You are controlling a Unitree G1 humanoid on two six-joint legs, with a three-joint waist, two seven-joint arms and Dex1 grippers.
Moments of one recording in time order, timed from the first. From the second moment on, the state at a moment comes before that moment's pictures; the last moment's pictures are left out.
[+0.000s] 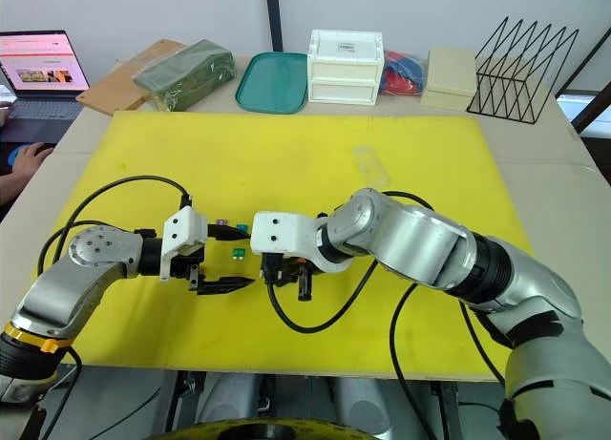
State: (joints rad) left arm -0.24 0.78 -0.13 -0.28 -0.37 0.41 -1.11; right arm -0.99 -0.69 0.74 -0.57 0.48 1.29 0.76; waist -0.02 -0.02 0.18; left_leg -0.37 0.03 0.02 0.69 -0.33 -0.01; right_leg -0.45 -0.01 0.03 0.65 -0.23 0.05
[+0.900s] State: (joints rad) left arm -0.25 0.77 -0.13 -0.26 -0.36 0.40 -1.11; right arm -1.03 -0.77 0.74 -0.52 0.37 1.18 0.90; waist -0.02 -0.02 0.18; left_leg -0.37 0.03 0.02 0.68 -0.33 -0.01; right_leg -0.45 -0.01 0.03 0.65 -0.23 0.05
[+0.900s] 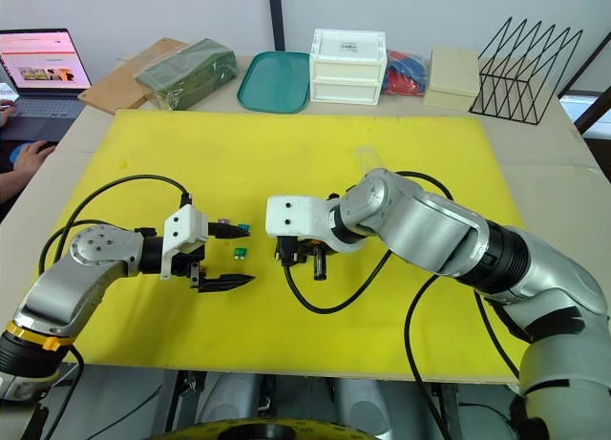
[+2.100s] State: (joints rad) left arm -0.26 0.76 -0.13 -0.28 -0.36 0.41 -1.08; right arm -1.02 -0.79 0.77 -0.55 0.29 1.12 1.00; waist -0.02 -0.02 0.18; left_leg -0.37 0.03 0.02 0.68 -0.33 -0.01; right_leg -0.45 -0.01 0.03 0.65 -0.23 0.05
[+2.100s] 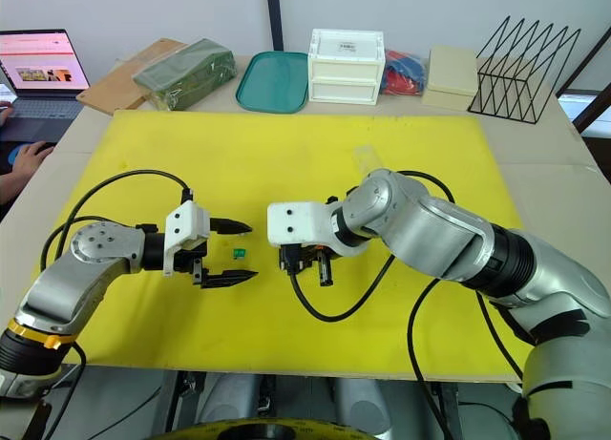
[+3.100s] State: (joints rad) left arm -0.26 0.76 -0.13 -0.29 -0.36 0.43 -1.06; right arm -1.02 -0.77 0.65 -0.49 0.26 1.10 1.08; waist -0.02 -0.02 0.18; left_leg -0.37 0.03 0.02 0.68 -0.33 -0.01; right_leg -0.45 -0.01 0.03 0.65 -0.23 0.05
